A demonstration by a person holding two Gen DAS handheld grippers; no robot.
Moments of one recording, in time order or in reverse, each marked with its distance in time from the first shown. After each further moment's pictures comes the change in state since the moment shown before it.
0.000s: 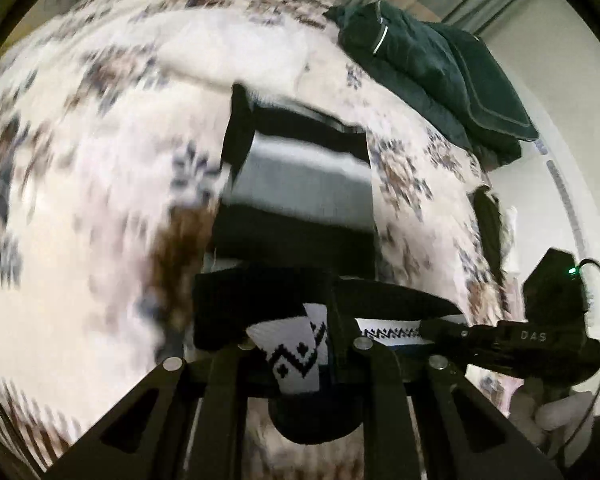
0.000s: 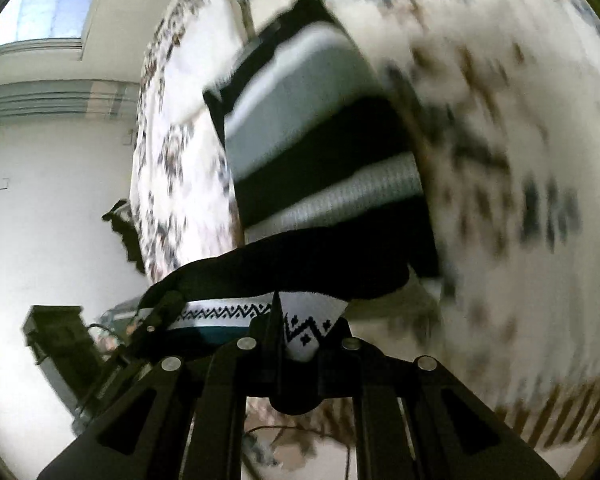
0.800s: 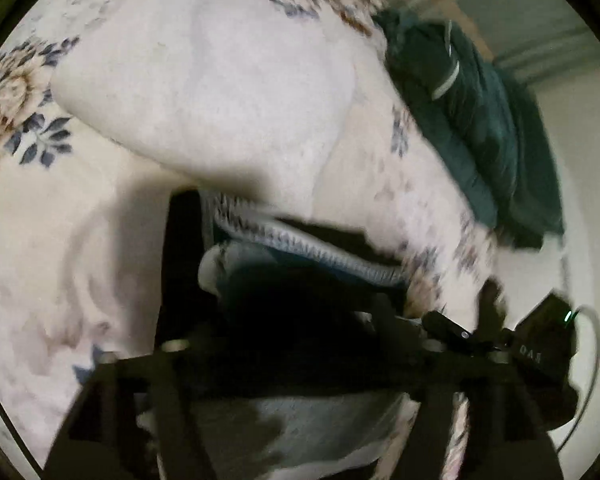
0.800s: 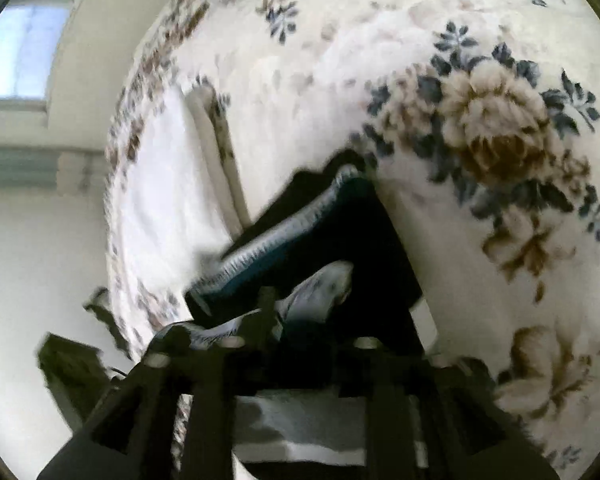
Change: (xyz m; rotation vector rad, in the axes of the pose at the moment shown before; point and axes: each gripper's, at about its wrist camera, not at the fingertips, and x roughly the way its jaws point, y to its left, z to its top) left arm 0.148 0.052 0.197 -0.249 0.043 -0.128; right arm 0.079 0.047 0.270 0.122 -0.174 -0.052
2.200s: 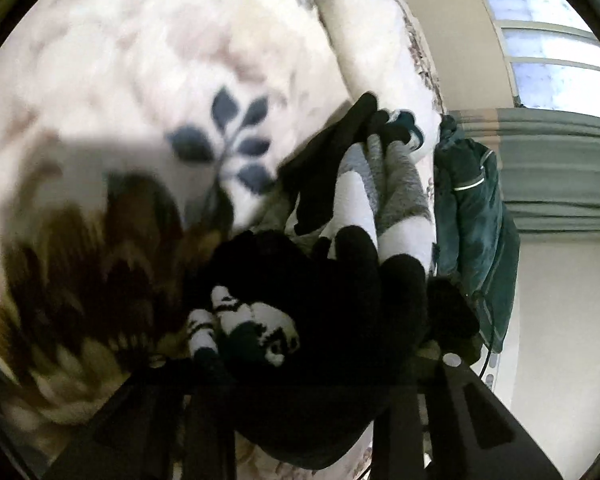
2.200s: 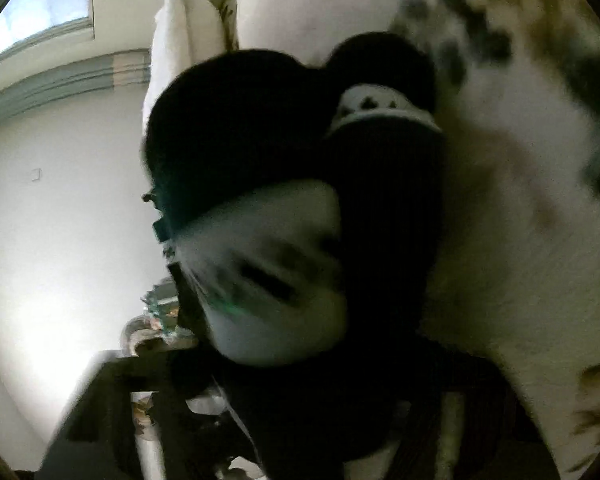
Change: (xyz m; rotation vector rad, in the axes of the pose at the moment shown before) left arm -0.027 0.078 -0.159 -0.513 -0.205 -0.183; right arm 0.119 -0.050 0.013 -0.145 0.466 0.304
